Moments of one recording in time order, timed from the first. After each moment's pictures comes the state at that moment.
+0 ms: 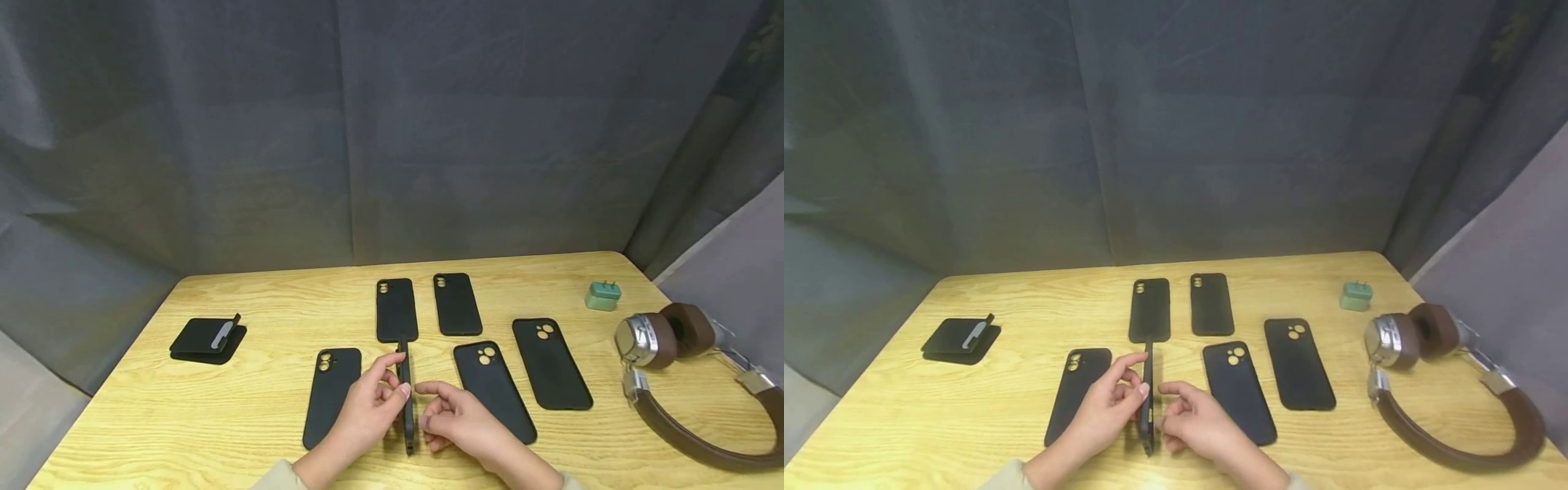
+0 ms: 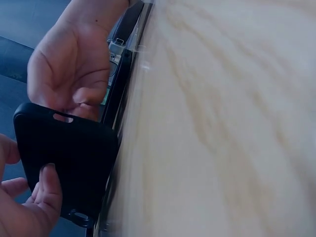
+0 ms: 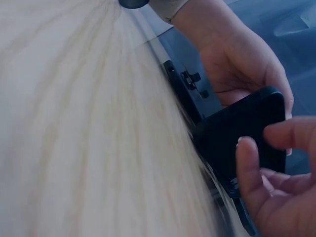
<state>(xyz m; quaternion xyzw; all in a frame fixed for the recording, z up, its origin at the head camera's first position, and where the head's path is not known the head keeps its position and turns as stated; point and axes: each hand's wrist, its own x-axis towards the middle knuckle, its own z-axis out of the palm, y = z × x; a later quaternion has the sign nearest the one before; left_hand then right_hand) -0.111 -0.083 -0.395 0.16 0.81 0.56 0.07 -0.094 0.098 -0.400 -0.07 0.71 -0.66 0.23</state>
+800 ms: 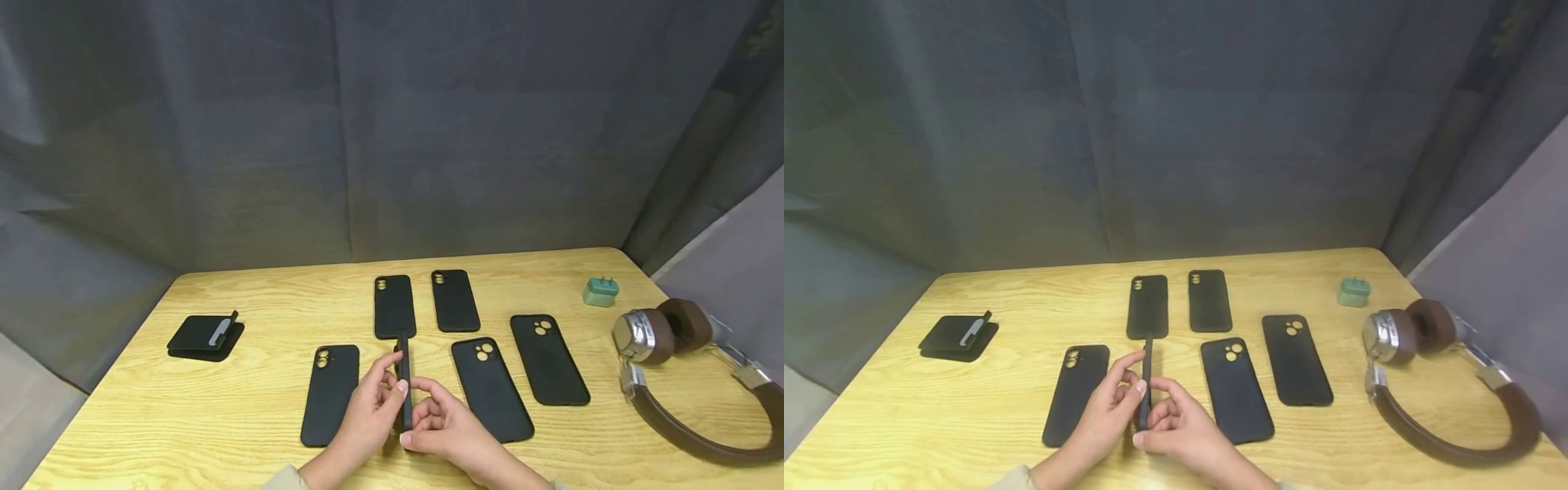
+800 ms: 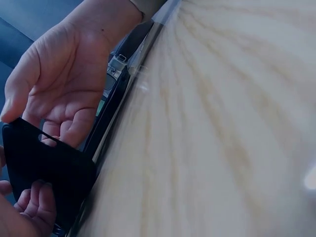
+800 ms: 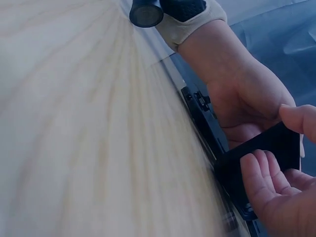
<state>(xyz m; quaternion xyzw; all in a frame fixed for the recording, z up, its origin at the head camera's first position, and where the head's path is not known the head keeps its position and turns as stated) -0.104 -0.076 -0.407 0.15 0.80 0.58 0.04 -0.079 0.088 -0.401 -0.10 0.67 -0.71 0.21</state>
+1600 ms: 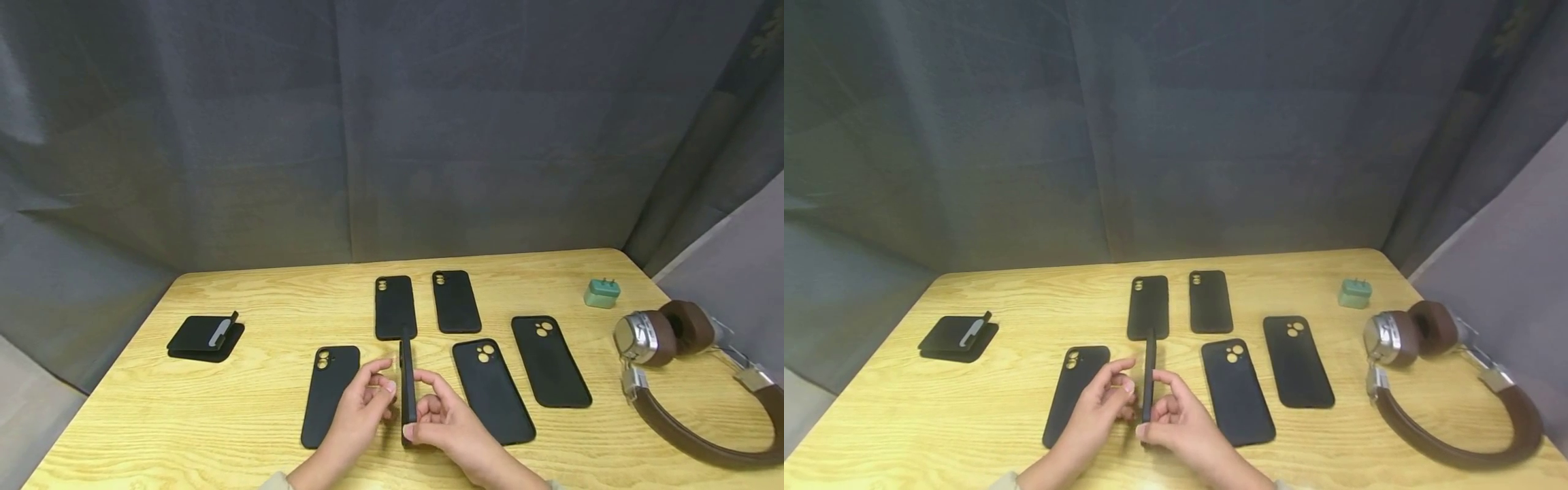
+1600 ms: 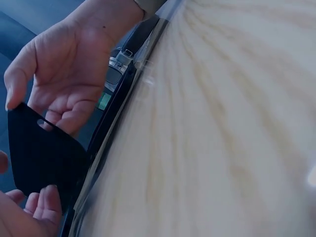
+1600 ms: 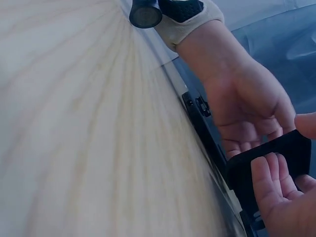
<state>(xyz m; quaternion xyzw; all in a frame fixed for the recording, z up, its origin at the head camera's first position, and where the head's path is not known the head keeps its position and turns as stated) -0.104 -0.088 -0.406 0.09 0.75 0.65 0.07 -0.080 0.082 -0.395 -0.08 0.66 -0.72 0.19</state>
